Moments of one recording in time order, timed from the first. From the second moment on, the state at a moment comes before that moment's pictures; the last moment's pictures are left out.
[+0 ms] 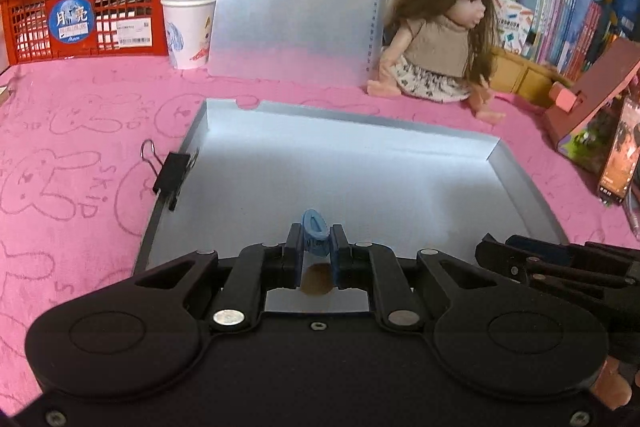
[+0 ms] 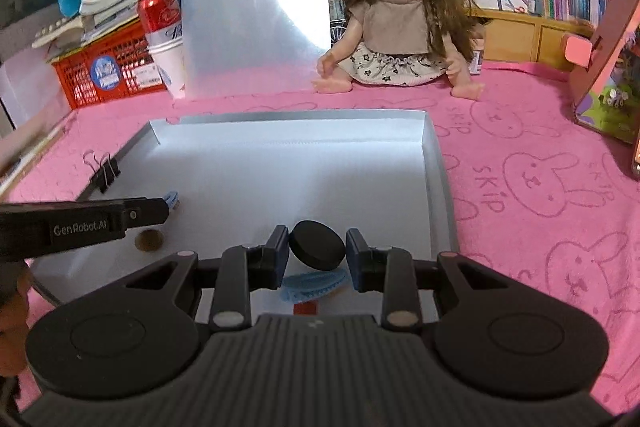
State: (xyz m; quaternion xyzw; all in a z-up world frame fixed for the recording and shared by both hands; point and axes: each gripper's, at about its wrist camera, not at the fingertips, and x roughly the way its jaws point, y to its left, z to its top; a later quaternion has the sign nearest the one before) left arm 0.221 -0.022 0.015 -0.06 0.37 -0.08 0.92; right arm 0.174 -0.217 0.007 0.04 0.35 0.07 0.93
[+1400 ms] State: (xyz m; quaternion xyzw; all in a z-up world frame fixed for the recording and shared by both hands) left arm 0.132 -0.012 0.048 -0.01 0.30 -0.08 0.95; right arm 0.092 -0.219 0.043 0.00 0.25 0.08 0.96
